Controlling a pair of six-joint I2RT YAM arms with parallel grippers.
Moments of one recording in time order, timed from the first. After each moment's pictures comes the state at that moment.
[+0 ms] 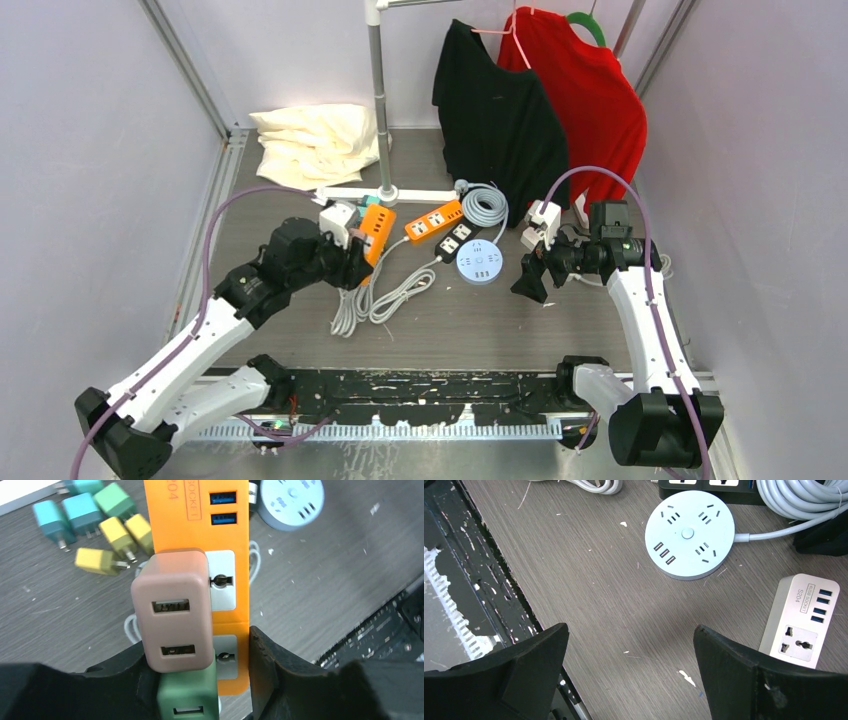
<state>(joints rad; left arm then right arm) -0.61 0.87 0.84 -0.51 0.06 -0.16 -0.05 1.01 0.92 -0.97 -0.82 -0.75</state>
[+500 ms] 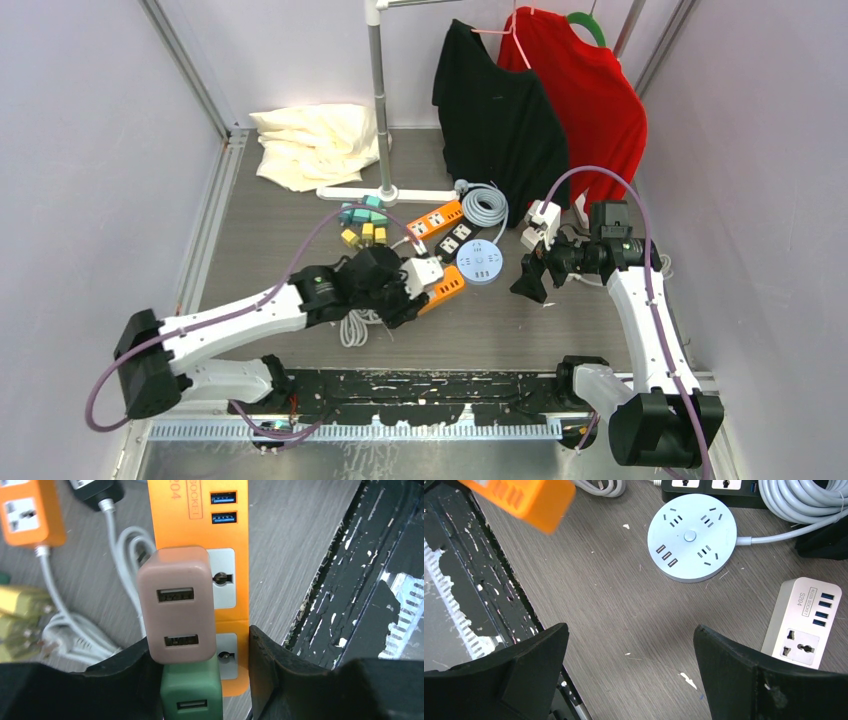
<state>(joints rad) -1.03 1.16 0.89 -0.48 0.06 0.11 -0.05 1.01 0.92 -0.97 -0.83 -0.76</state>
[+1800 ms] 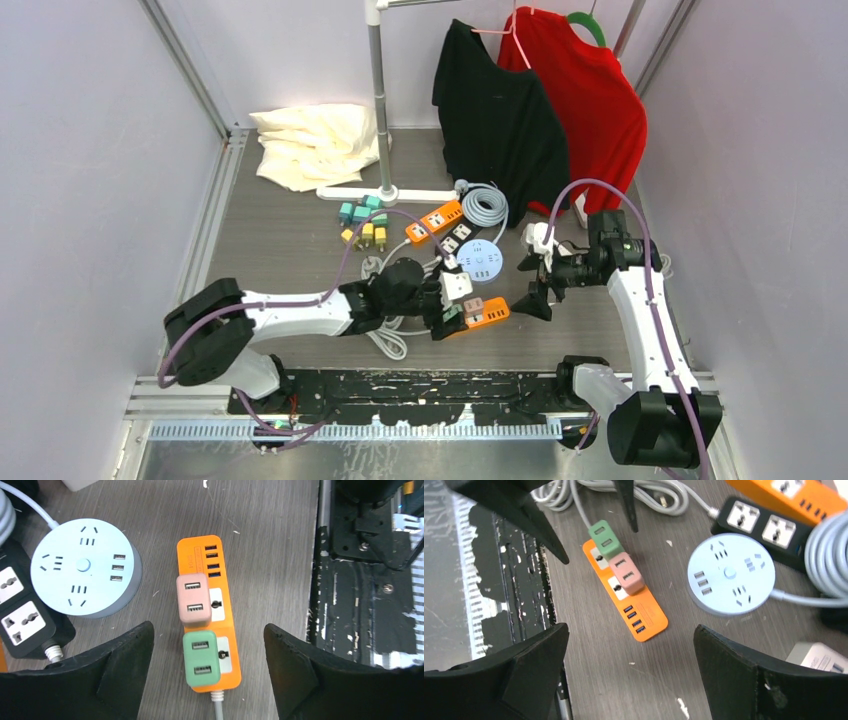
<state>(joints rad) -1.09 1.51 0.76 0.30 0.26 0.17 -0.07 1.01 0.90 -1.16 -0.99 -1.14</state>
